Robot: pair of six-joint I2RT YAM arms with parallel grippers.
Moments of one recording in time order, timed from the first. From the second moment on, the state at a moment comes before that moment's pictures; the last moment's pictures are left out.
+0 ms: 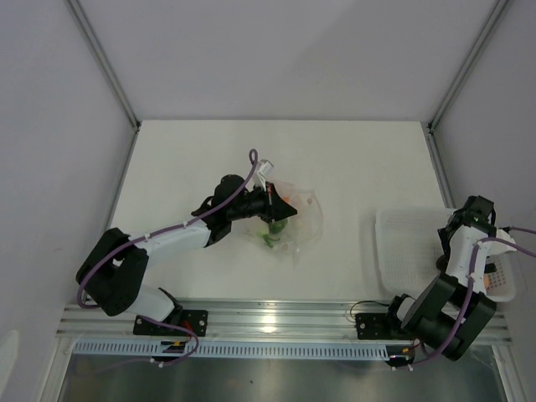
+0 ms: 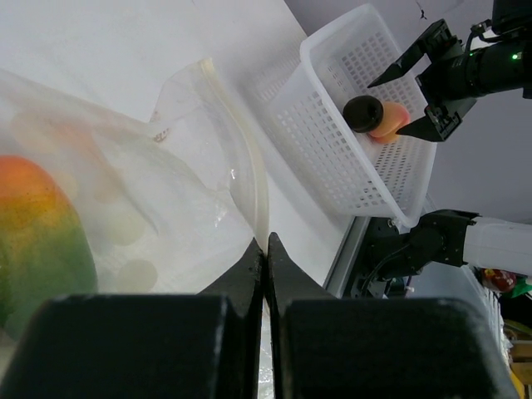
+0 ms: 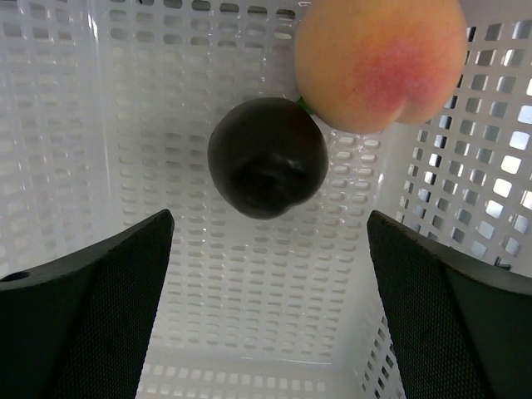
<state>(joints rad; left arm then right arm) -0.67 1.44 0.76 0.41 0.48 -0.63 -0.60 1.16 0.81 -0.82 0.41 0.84</state>
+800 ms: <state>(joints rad) -0.67 1.45 0.75 0.44 0.49 -0.64 -0.60 1.38 0.74 -0.59 0.45 0.83</state>
